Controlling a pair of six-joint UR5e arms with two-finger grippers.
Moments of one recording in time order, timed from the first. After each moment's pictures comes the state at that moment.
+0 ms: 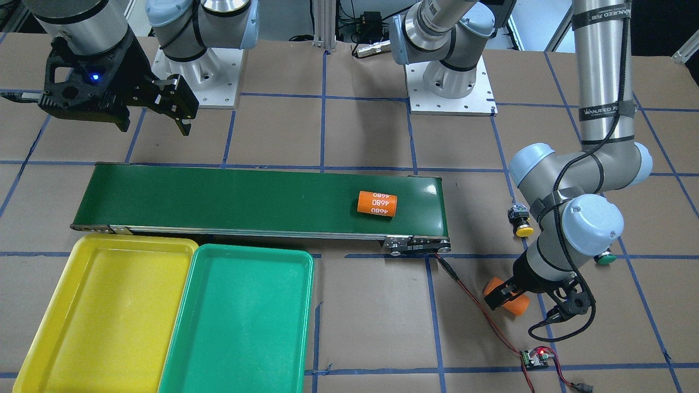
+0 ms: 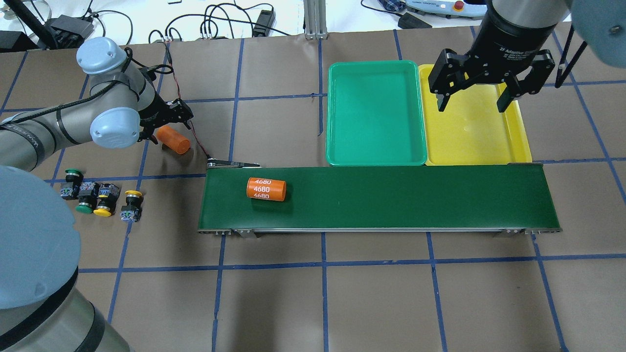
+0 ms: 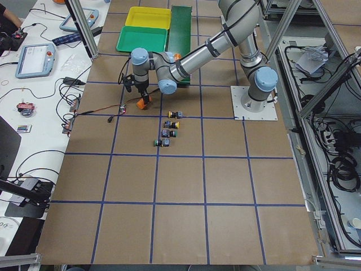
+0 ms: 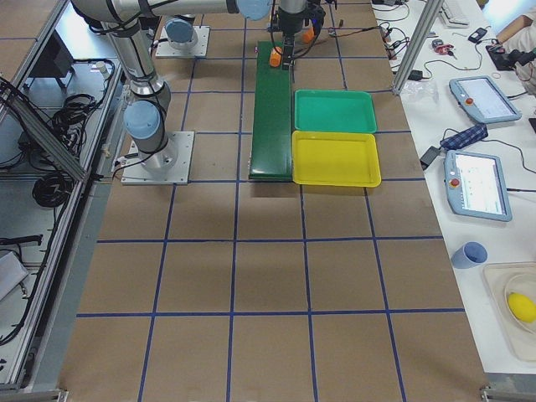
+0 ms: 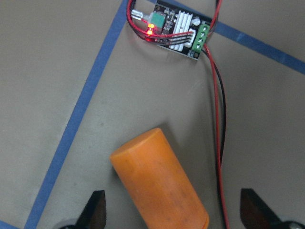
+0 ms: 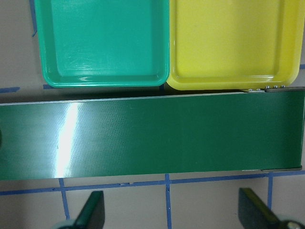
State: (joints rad) left arm -1.34 -2.10 -1.70 -0.83 1.56 -0.23; right arm 1.56 -1.56 1.50 -1.47 -1.56 0.05
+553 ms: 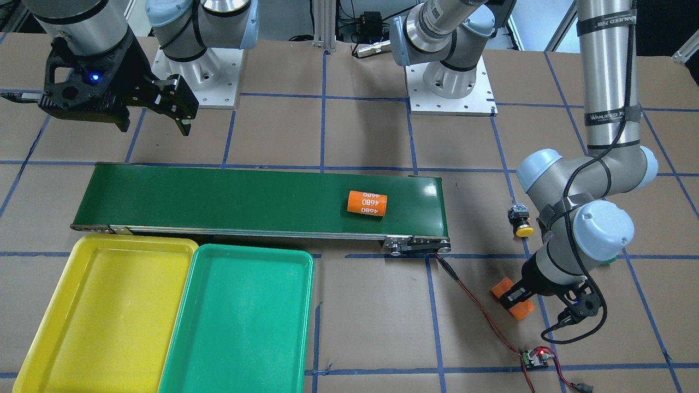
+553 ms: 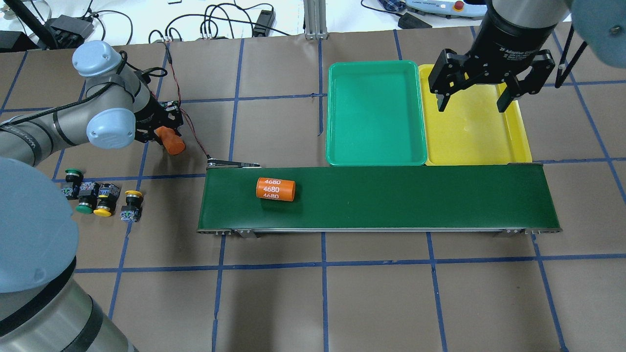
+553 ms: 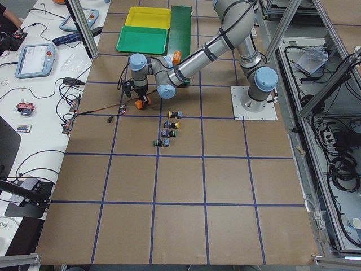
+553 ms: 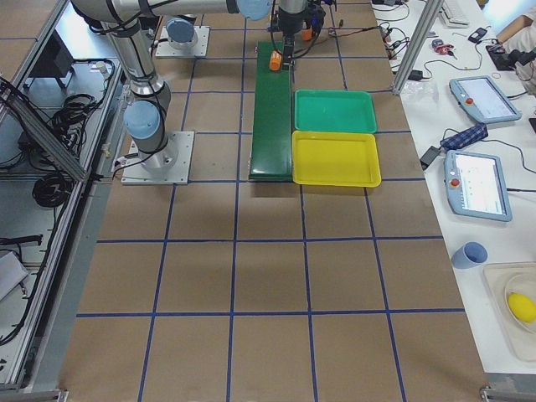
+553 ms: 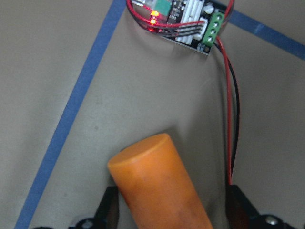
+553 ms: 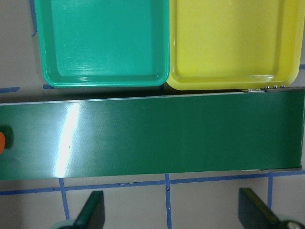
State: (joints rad) left arm -1.31 -2.11 -1.70 -0.84 1.56 -0.26; right arm 1.56 -1.56 1.50 -1.47 -1.56 0.05
